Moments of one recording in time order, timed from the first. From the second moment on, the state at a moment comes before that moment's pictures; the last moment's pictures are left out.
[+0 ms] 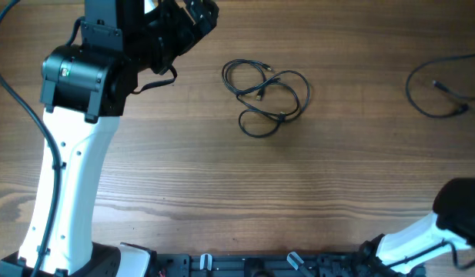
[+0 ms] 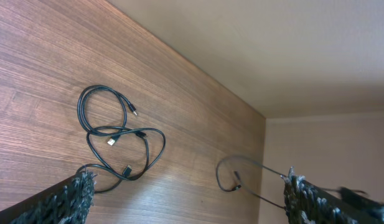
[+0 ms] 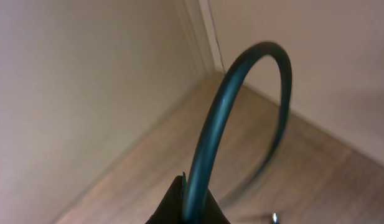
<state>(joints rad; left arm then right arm) -0.29 1.57 1.99 -1.05 0.23 -0.88 -0.57 1.87 2.12 -0.84 0.00 0.32</state>
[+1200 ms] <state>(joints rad) -0.37 1.95 1.98 -1.35 0.22 -0.56 -0.11 1.85 2.02 -1.25 -0.43 0.09</state>
